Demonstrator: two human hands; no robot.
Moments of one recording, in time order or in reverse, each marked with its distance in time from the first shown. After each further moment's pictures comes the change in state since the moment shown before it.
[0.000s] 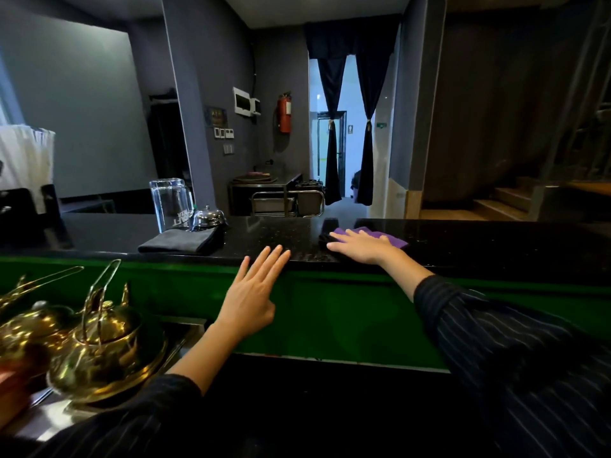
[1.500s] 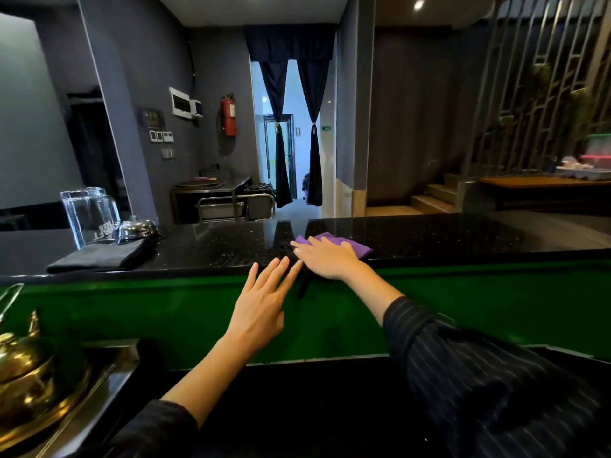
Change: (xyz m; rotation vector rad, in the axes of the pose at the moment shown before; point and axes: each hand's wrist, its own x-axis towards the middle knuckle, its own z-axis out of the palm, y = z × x) left_hand 0.028 0.110 0.011 0.072 0.123 0.203; right_hand -0.053 0.030 0.011 -0.101 0.128 0.037
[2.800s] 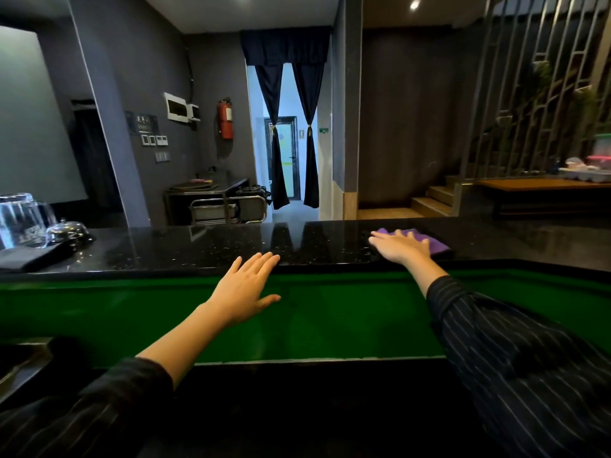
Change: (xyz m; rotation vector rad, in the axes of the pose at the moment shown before) left_hand 0.111 0.145 -0.019 -0.097 -0.371 -0.077; right_hand -0.070 0.322 -0.043 0.096 -0.003 0.480
